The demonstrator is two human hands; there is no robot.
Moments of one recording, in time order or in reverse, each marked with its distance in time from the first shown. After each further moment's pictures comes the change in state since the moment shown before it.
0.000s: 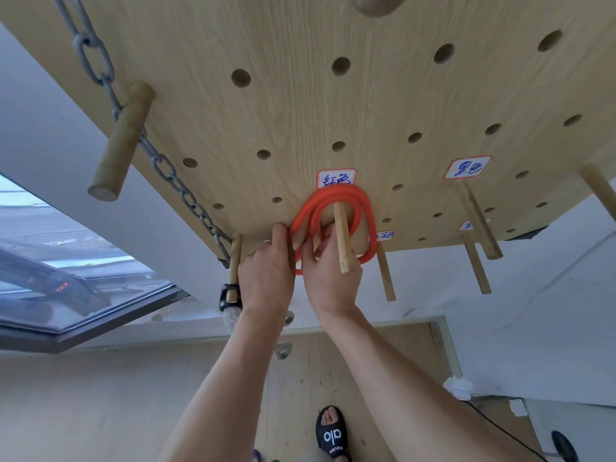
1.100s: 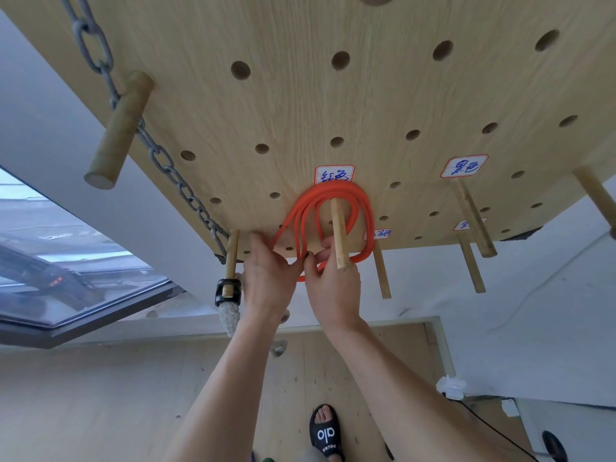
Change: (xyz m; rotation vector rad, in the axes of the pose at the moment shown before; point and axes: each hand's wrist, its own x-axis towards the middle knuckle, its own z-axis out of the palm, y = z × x) left_hand -0.008 0.006 0.003 -0.535 -0.160 -0.464; right_hand -0.018 0.023 -0.007 0.041 -0.115 -0.044
